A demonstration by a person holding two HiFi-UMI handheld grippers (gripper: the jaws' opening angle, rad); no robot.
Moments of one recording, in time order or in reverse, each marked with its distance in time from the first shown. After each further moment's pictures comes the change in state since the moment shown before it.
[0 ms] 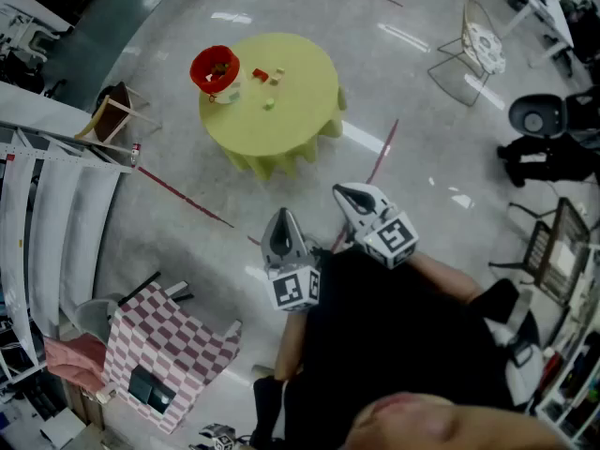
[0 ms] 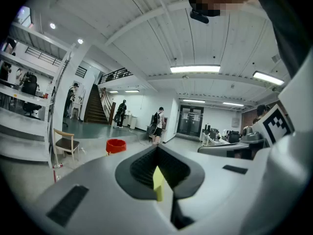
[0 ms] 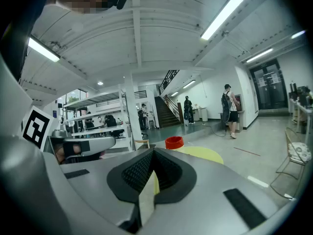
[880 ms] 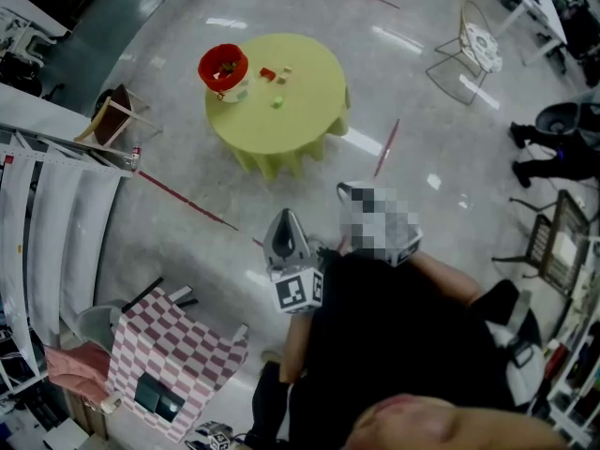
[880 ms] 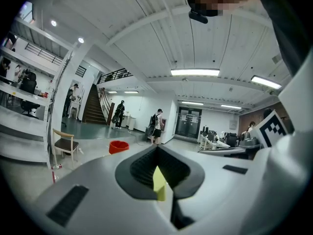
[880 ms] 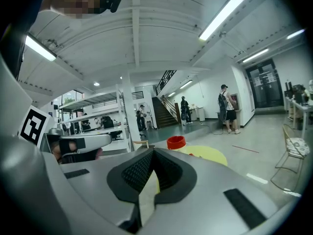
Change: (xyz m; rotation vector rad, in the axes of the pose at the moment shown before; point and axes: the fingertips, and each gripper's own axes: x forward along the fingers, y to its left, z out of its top) left arm -0.022 0.042 0.013 -0.043 -0.019 -0.022; right arm 0.024 0.036 -0.002 0.038 -0.005 -0.041
